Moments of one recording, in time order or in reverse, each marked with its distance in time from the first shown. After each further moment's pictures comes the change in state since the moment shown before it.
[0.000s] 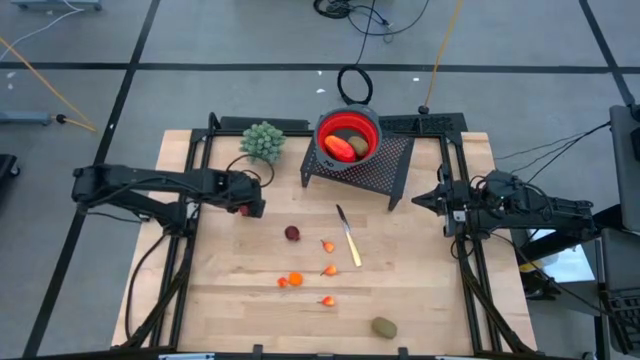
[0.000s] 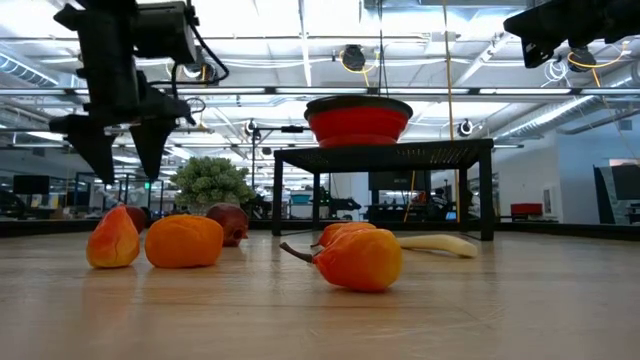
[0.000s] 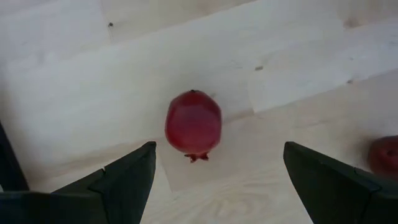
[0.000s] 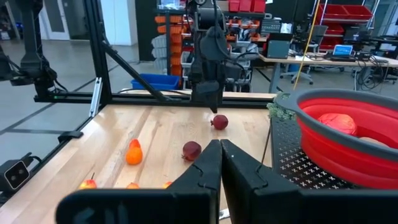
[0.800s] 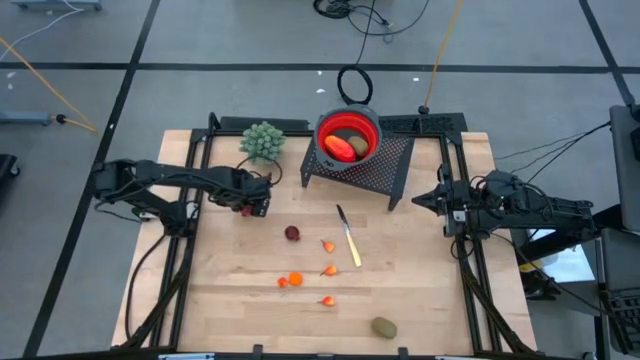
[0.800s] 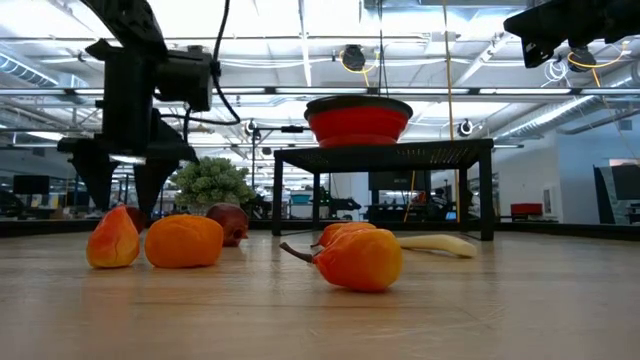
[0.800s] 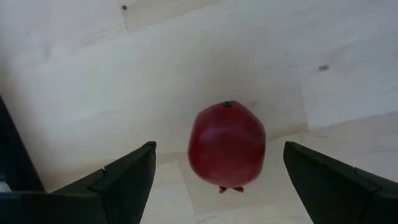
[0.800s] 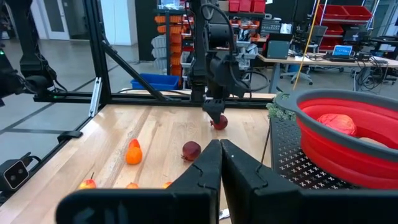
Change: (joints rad) left arm 0.096 0.205 0.000 0.004 0.038 0.070; right arm 0.000 0.000 0.000 0.000 0.000 -0.002
